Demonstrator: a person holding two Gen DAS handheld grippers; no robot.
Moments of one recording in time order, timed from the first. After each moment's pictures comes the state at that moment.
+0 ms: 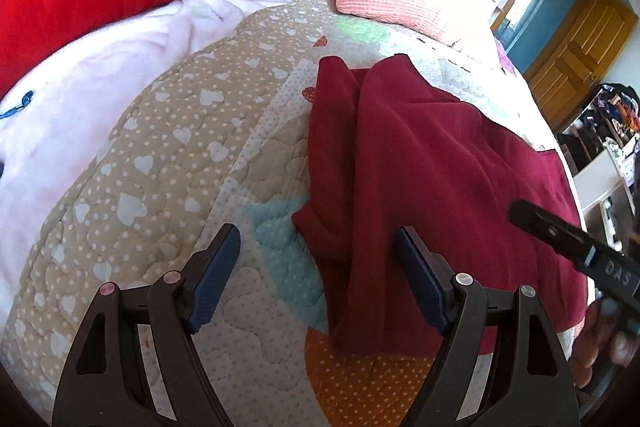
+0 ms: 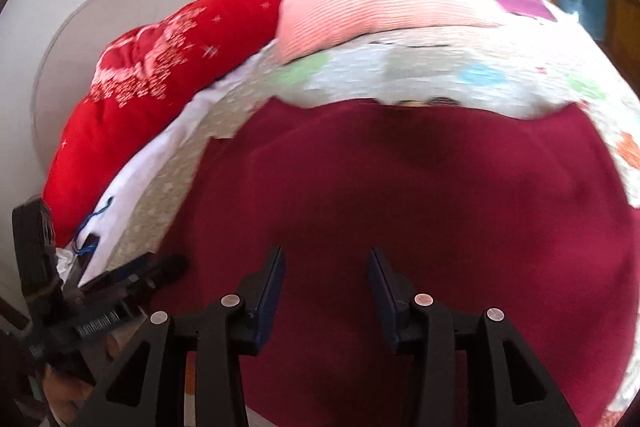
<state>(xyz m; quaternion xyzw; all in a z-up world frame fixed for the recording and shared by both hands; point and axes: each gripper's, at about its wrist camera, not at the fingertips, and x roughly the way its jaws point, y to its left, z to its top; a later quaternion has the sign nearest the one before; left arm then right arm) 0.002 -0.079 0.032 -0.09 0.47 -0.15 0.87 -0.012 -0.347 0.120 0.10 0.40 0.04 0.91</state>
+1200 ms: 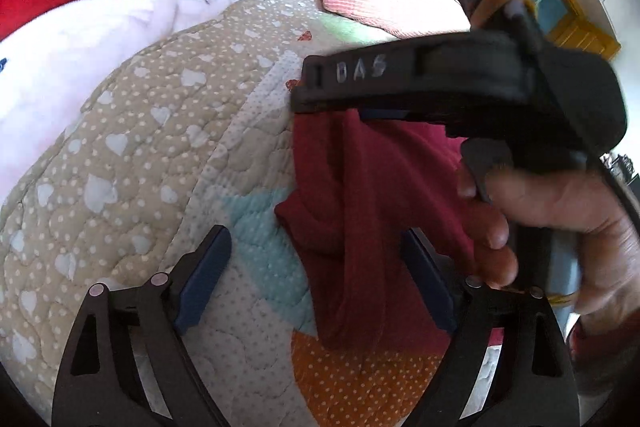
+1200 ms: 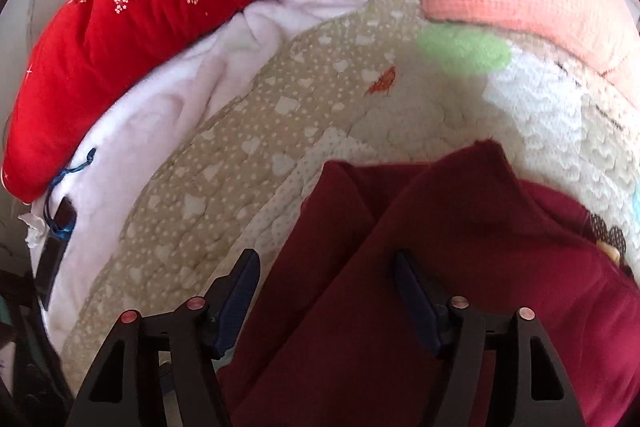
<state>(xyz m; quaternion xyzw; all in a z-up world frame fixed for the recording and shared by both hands) -0.001 -0.075 0.023 -0.14 0.46 -0.20 0.85 0.144 -0.218 0.094 -0.04 0.51 0.09 0.86</state>
